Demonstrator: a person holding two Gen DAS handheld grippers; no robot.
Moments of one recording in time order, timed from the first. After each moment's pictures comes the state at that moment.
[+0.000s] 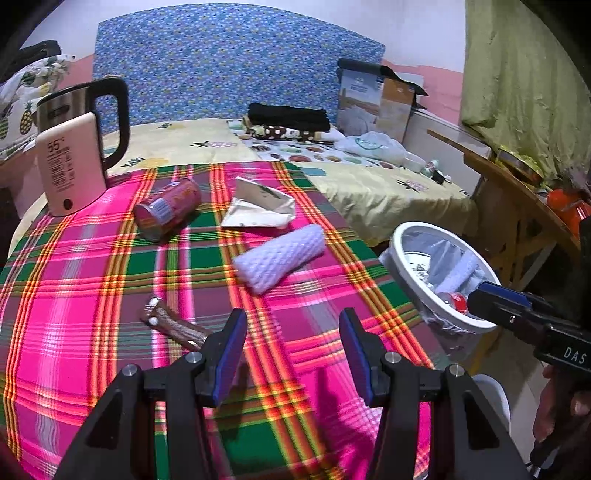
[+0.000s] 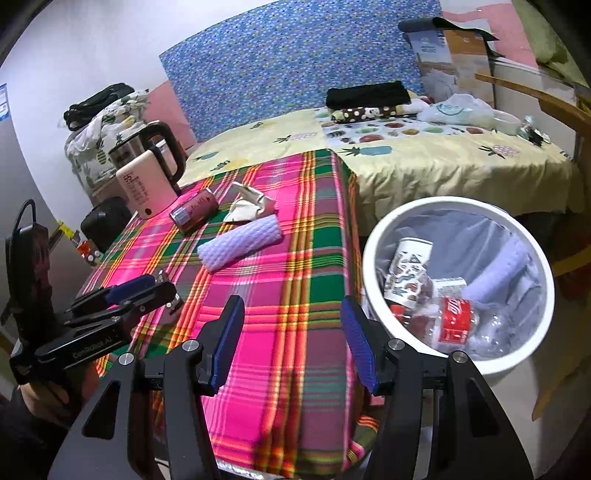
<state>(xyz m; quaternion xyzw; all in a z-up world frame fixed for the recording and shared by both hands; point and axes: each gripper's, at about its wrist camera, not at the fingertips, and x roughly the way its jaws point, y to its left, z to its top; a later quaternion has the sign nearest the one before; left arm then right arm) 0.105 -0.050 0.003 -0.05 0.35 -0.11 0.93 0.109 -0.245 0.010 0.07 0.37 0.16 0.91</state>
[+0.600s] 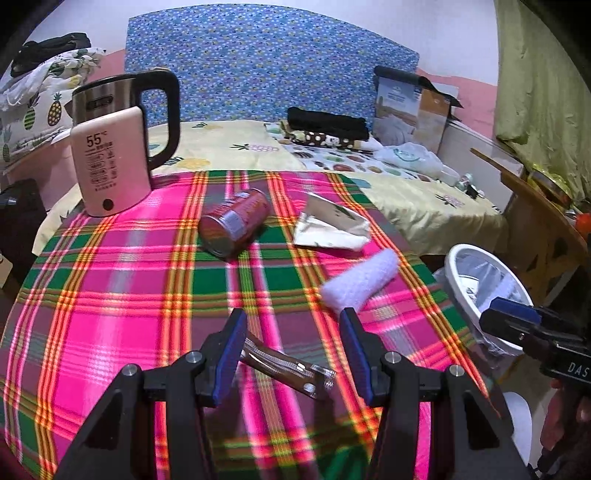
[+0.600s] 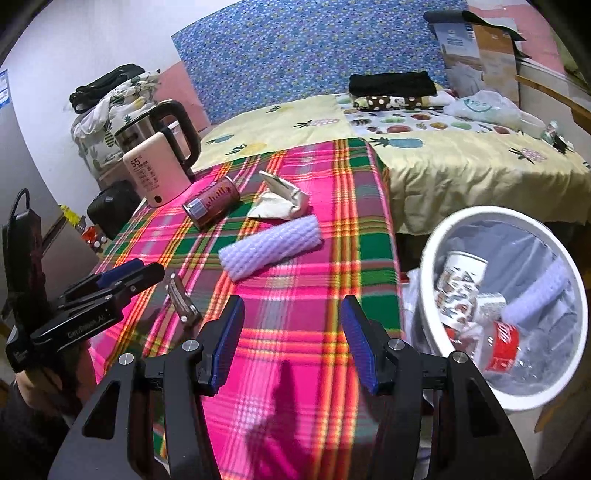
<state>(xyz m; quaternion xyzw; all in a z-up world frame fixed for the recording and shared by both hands) 0.131 0.009 0.007 -0.06 0.35 -0.06 0.93 0.137 -0.203 0.008 0.05 0.39 0.19 0.90</state>
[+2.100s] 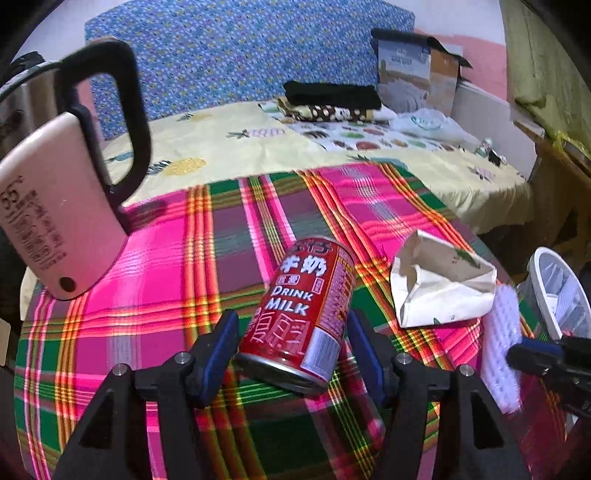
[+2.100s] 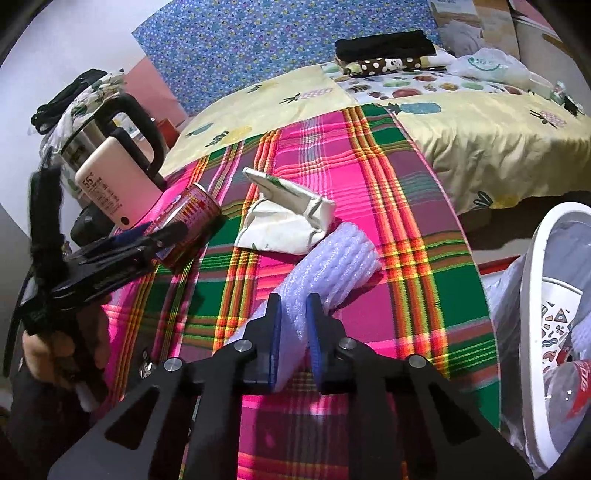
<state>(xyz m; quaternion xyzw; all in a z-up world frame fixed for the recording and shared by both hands) 0.279 0.046 -0.022 0.02 0.40 -0.08 0.91 0.219 -0.161 -0.023 0.11 0.44 0.17 0.87</state>
